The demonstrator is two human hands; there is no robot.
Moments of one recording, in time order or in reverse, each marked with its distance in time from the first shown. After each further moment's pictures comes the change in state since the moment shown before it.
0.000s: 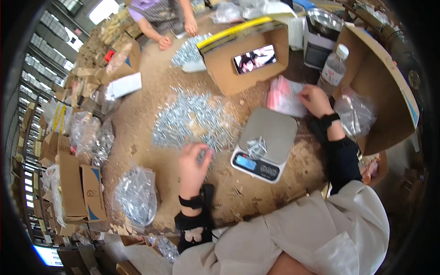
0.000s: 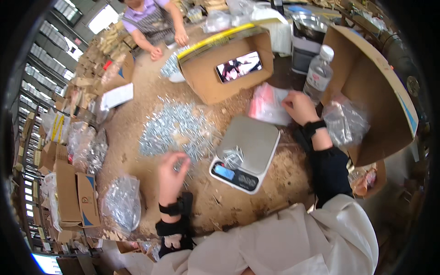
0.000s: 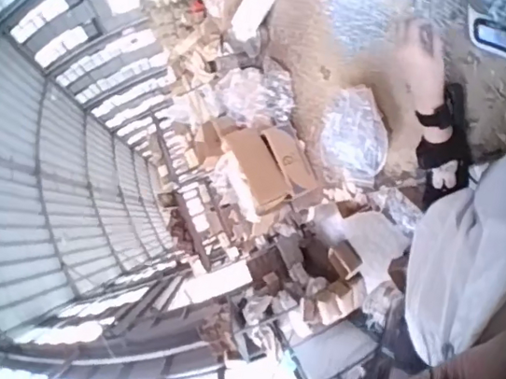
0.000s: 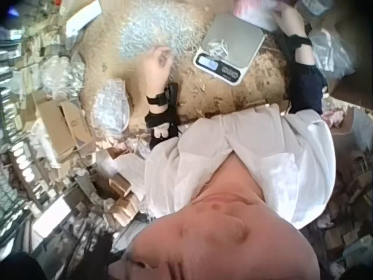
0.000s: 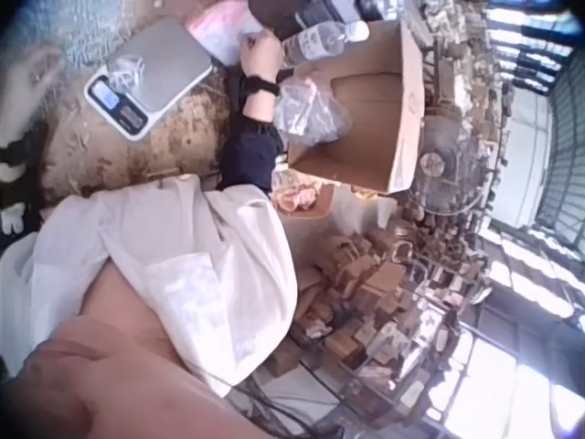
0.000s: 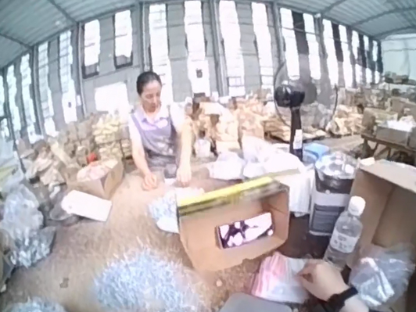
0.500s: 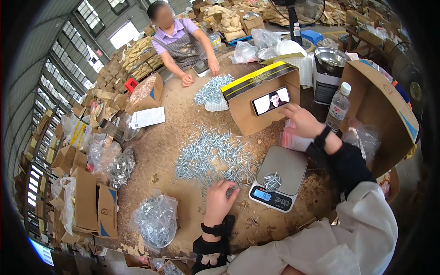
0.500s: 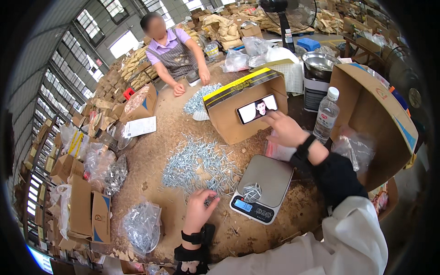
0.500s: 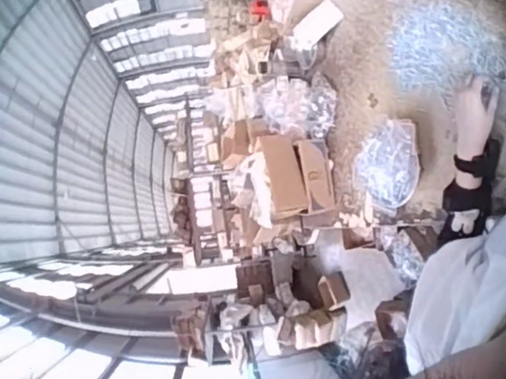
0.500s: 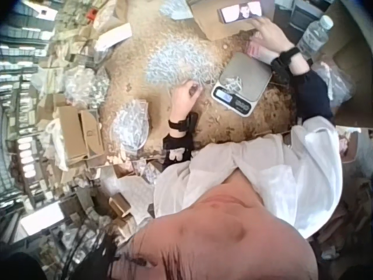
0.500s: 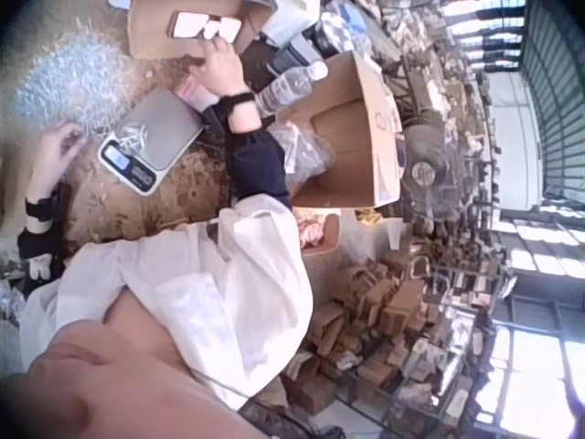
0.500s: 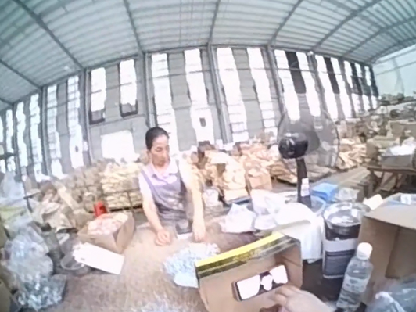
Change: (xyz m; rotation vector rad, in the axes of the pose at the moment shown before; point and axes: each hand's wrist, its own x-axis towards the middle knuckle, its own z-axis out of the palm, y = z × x) left_hand -0.006 0.001 0.002 0.008 -0.108 0.053; right_hand 0.081 -0.069 0.000 -0.075 -0.099 -0.383
